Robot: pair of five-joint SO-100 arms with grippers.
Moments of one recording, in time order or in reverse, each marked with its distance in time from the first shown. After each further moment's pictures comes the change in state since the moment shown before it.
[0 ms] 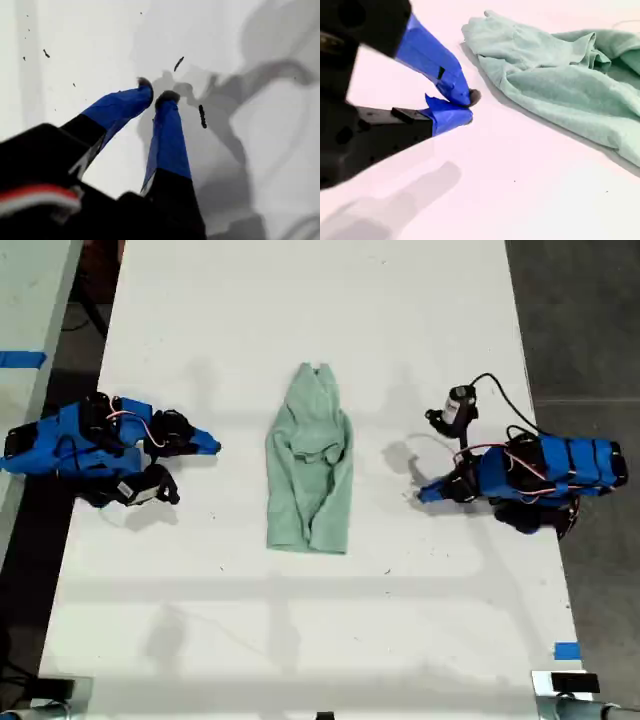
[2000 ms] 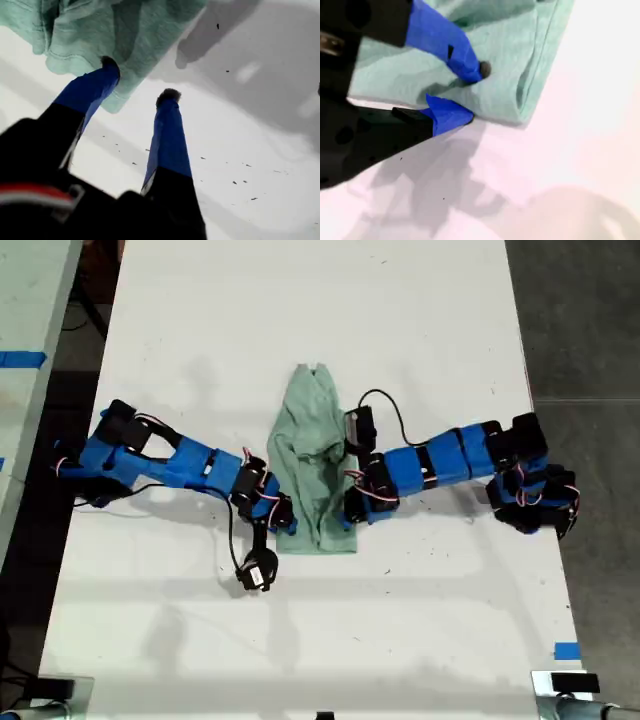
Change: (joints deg) arm 0 26.7 -142.7 -111.1 6.0 -9.1; arm 1 -8.9 -129.6 -108.4 13.3 46.6
